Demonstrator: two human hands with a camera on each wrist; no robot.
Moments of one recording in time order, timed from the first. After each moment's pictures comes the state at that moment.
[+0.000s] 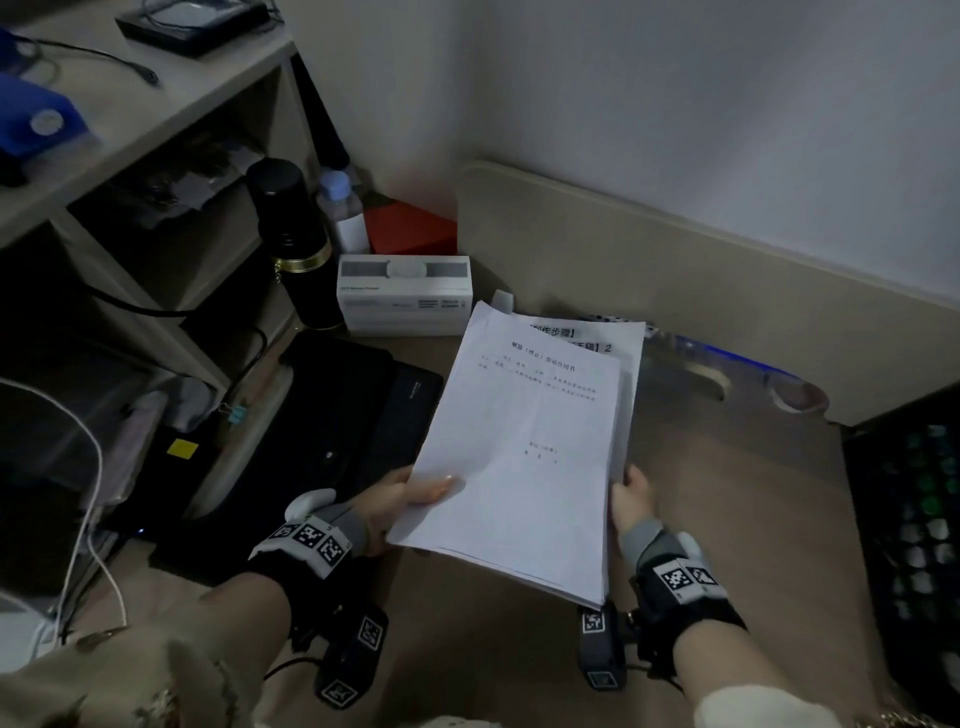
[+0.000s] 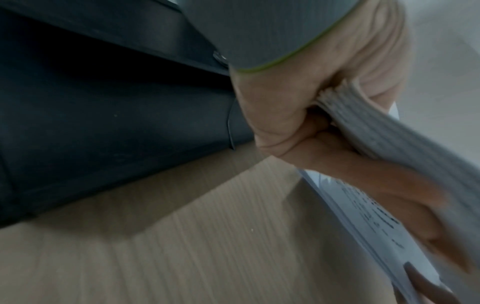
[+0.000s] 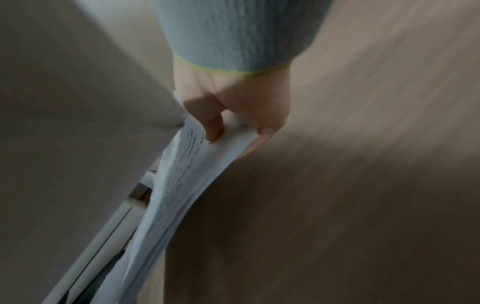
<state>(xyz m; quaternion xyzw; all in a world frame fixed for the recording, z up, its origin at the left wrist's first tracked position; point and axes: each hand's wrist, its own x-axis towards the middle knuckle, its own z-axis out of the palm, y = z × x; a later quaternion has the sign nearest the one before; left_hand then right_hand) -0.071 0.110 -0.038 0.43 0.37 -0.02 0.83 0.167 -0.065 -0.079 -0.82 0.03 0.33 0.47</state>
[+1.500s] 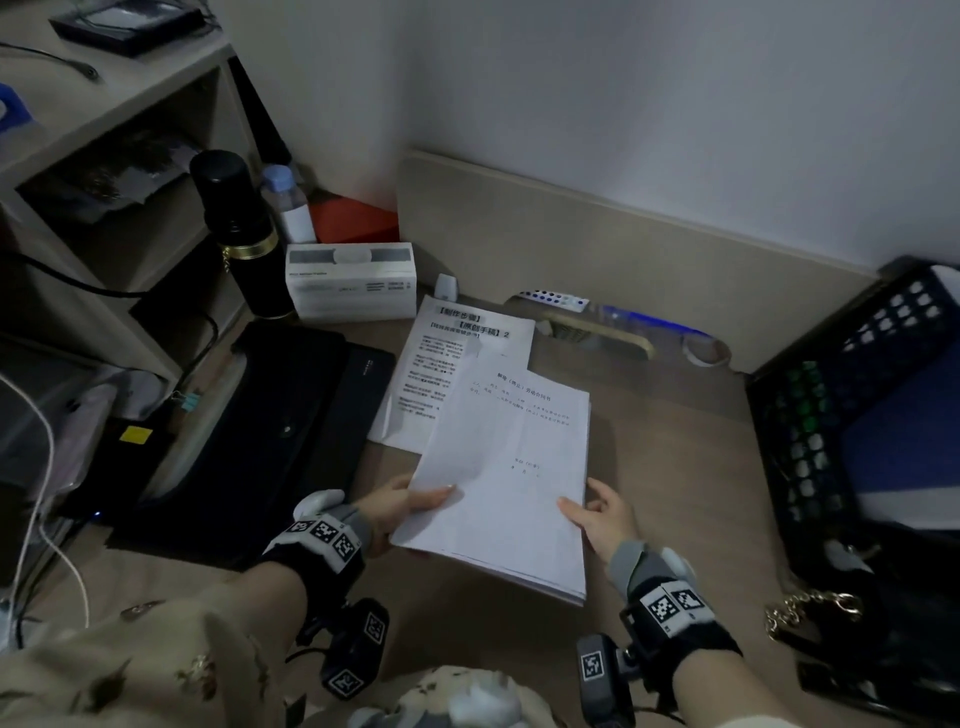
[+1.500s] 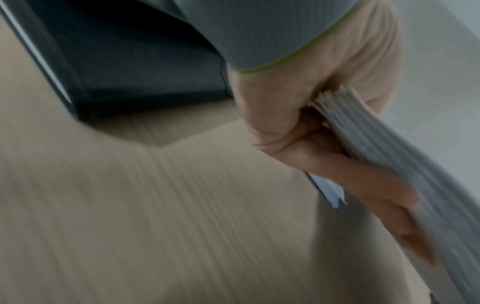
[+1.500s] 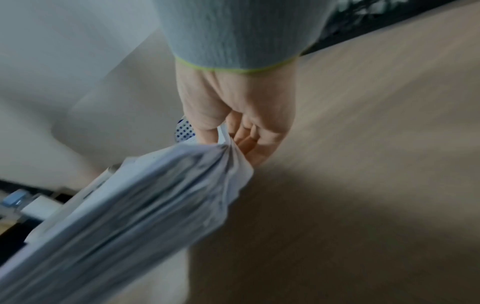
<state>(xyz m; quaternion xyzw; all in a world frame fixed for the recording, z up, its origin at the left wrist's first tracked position) -0.066 0.039 -0.035 0.48 0.40 -0.07 0.78 0.119 -0.166 -0.061 -0.82 -0.02 0.33 0.47</state>
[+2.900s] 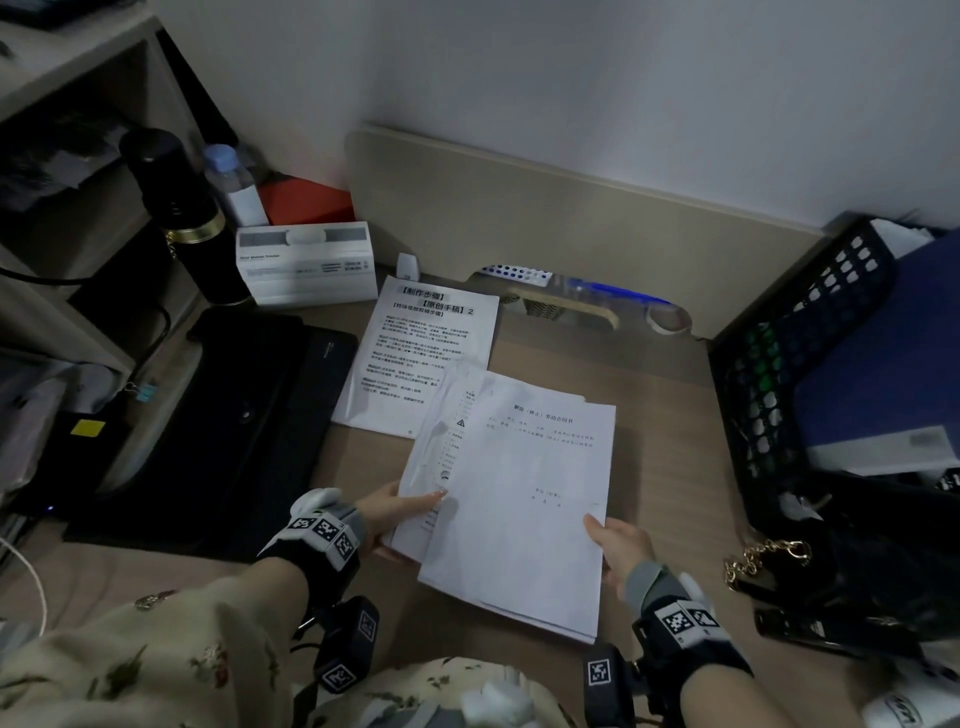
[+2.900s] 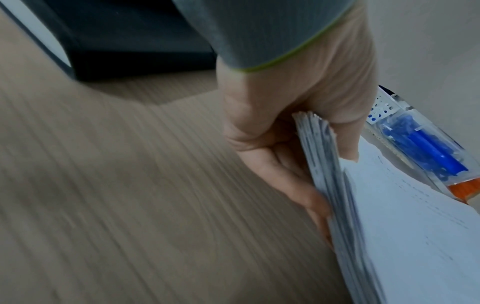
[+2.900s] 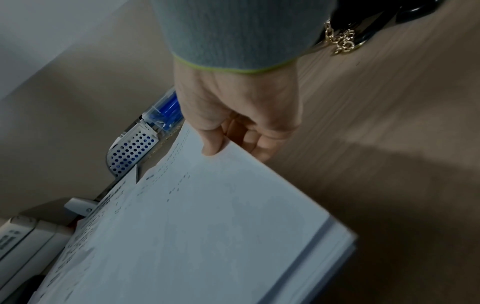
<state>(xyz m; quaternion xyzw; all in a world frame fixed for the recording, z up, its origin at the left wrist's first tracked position) -0.059 0.004 -0.063 0.53 0.46 -0.18 0.69 0.113 -0.248 -0.065 -0.76 0.18 0.39 0.49</state>
